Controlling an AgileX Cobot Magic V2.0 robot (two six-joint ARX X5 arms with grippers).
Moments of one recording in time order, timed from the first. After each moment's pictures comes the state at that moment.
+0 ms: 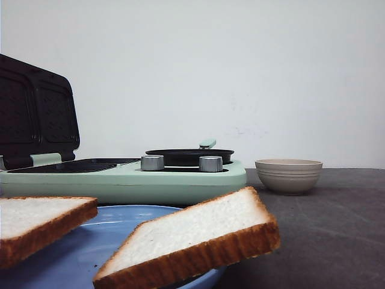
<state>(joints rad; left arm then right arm) -0.03 0.07 0.24 -0.33 0.23 -0.48 0.08 0.17 0.34 -0.43 -0.10 0.42</state>
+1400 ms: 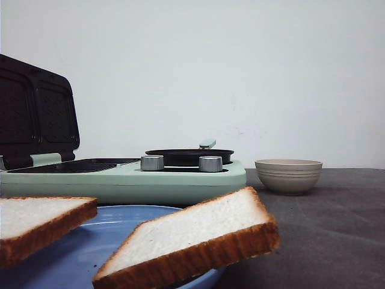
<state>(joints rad) -0.03 0.71 0.51 -0.78 0.45 -0.43 0.08 0.60 0.66 -0.71 -0.34 0.31</state>
